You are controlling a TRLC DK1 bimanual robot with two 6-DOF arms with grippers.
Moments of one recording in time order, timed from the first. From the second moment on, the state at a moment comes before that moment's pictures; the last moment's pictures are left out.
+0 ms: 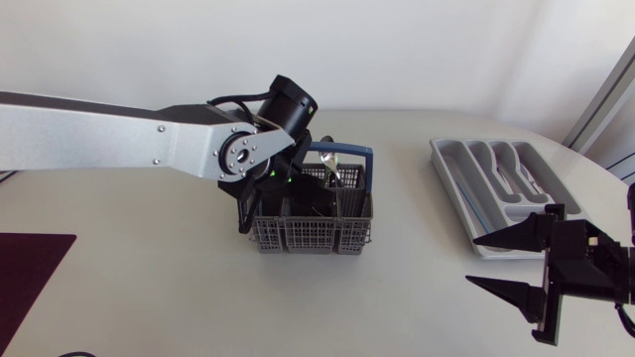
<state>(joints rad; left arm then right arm) -0.68 1.81 1.27 -0.38 -0.20 -0.13 -0.32 0.92 0.53 -0.74 -0.85 -1.36</state>
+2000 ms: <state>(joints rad) -0.85 1.51 1.24 -0.29 -0.23 0.03 -0.24 0.75 0.46 -0.72 -0.81 -1.25</state>
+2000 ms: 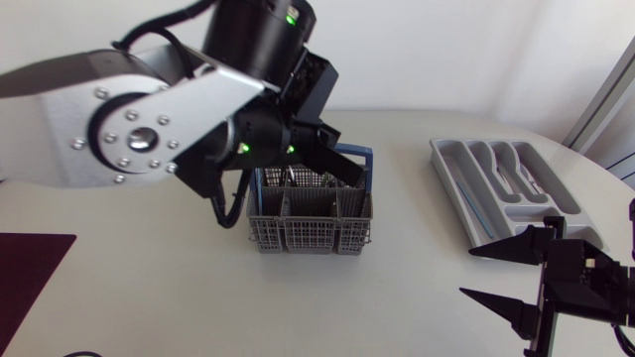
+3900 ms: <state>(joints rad) -1.17 1.65 0.79 0.77 -0.44 0.74 0.04 1.56 1.21 -1.02 -0.93 -0.16</state>
